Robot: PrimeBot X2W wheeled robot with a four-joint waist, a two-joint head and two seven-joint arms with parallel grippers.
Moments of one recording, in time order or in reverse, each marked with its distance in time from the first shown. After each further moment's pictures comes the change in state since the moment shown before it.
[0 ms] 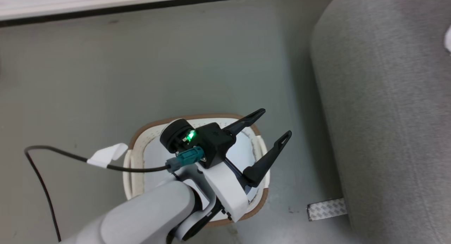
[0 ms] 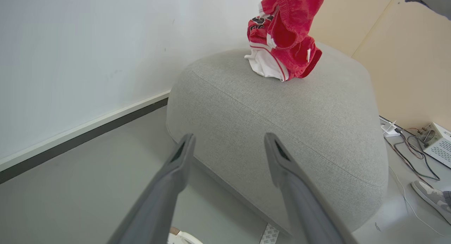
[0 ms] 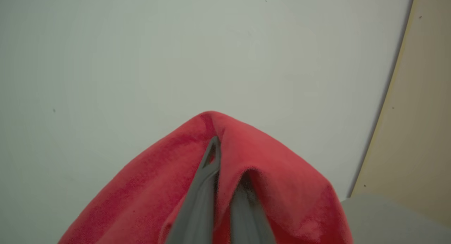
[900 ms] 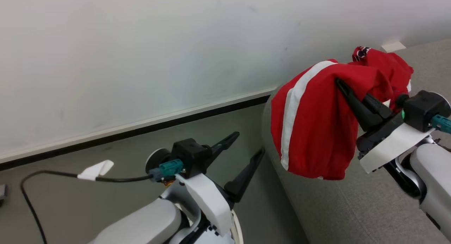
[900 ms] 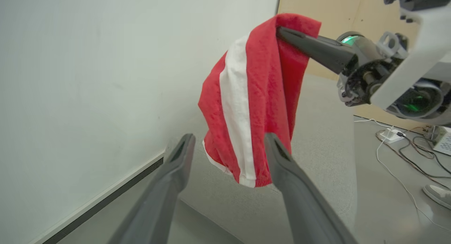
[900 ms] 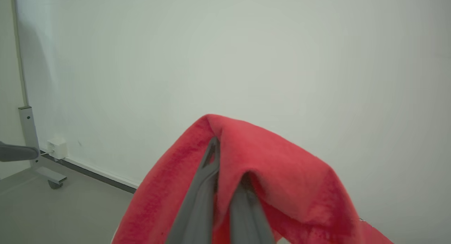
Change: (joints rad) left arm 0.143 0.035 0.056 0.025 -0.093 0.071 -0.007; right arm 0.391 0.123 0.879 -0.439 0.320 0.000 0.000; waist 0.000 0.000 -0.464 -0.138
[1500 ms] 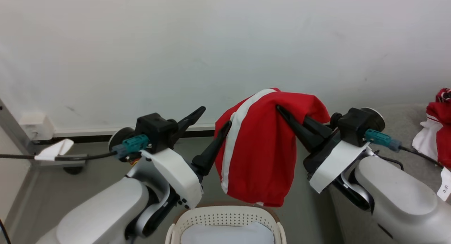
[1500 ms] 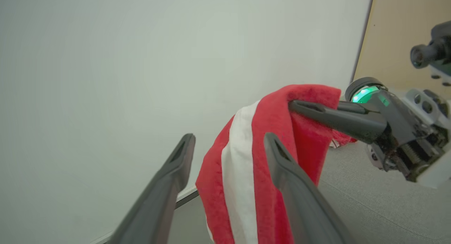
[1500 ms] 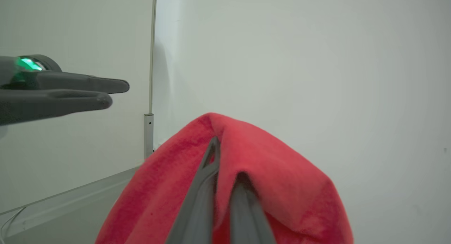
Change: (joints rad) left arm -0.044 0.100 0.075 -0.013 -0.011 0.013 0.044; right arm -0.039 0.159 0.184 0.066 0.042 0.000 0.000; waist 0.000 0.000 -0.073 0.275
